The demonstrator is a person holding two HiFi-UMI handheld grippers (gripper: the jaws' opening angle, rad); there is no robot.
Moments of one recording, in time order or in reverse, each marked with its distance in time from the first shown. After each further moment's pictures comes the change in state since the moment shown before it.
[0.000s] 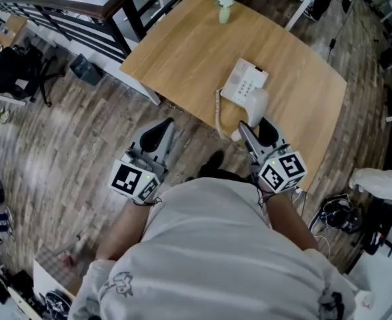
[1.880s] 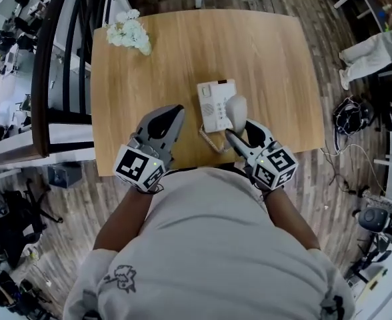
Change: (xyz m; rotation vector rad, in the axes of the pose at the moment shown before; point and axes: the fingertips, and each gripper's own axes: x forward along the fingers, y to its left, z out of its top) left arm 0.310 0.090 -0.001 -0.019 0.156 -0.743; right arm 0.120 -0.135 -0.011 0.225 0.044 -0.511
